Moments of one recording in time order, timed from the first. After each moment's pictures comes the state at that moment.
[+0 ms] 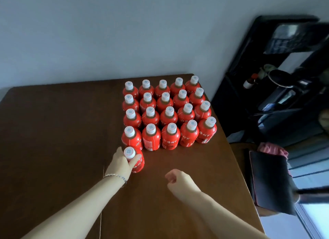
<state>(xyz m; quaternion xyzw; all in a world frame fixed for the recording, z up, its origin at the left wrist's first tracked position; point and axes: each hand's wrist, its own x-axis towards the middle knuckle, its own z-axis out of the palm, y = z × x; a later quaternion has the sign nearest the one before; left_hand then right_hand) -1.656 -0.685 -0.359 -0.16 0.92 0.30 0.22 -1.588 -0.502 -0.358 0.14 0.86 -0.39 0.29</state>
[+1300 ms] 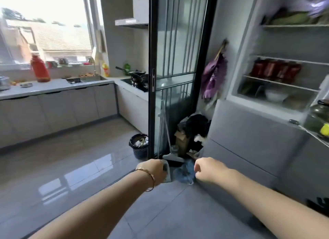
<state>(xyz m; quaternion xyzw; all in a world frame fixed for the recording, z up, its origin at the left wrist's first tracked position) -0.740 -0.289 -0.147 0.93 0.34 -0.08 0.10 -0.601 -0.404 -0.135 0.88 0.44 -0.18 0.01</state>
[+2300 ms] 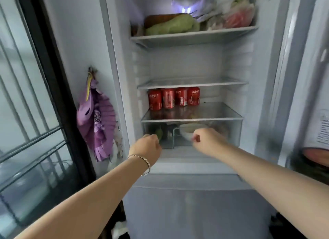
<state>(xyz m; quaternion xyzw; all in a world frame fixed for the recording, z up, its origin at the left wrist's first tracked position) 0.015 -0.138 -0.047 0.98 0.01 0.15 0.12 0.038 -0.330 -0.038 0.97 0.11 0.09 -0.21</state>
